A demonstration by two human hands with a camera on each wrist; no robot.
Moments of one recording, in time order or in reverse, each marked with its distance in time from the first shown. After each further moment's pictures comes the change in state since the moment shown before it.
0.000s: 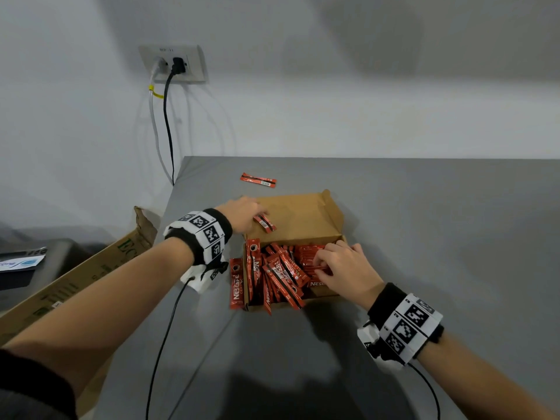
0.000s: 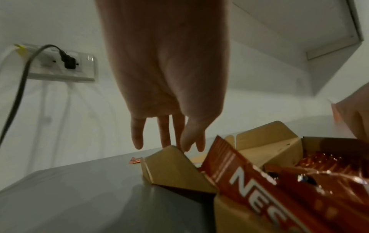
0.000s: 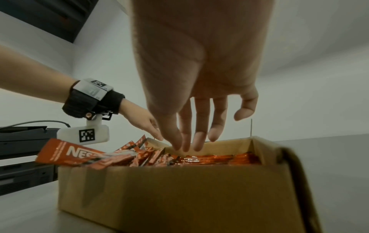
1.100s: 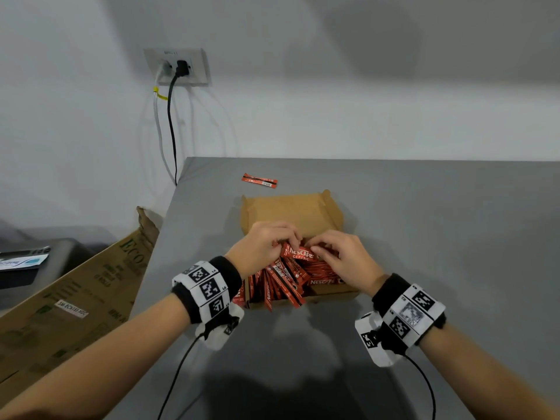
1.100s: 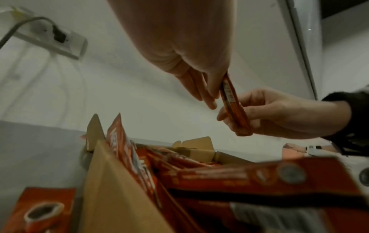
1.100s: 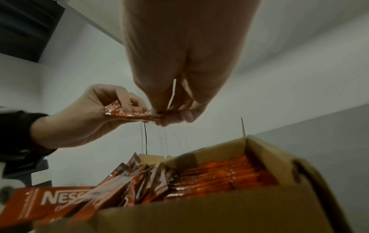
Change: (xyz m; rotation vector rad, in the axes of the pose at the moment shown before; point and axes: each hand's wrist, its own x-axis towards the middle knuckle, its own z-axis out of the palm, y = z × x) left_hand -0.053 0.065 0.036 -0.589 0.654 0.493; right_hand 0.006 0.000 -0.020 0.535 0.169 -0.098
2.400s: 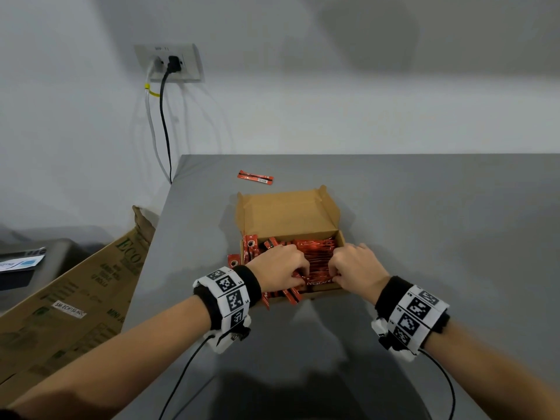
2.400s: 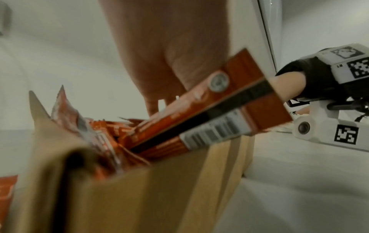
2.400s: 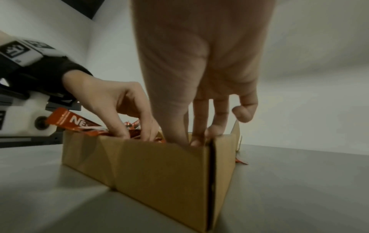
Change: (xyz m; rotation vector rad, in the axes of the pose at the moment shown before) left_hand 0.001 0.012 0.038 0.374 -0.626 -0.190; right_hand -0.018 0.010 -0.003 -0.740 -0.400 0.156
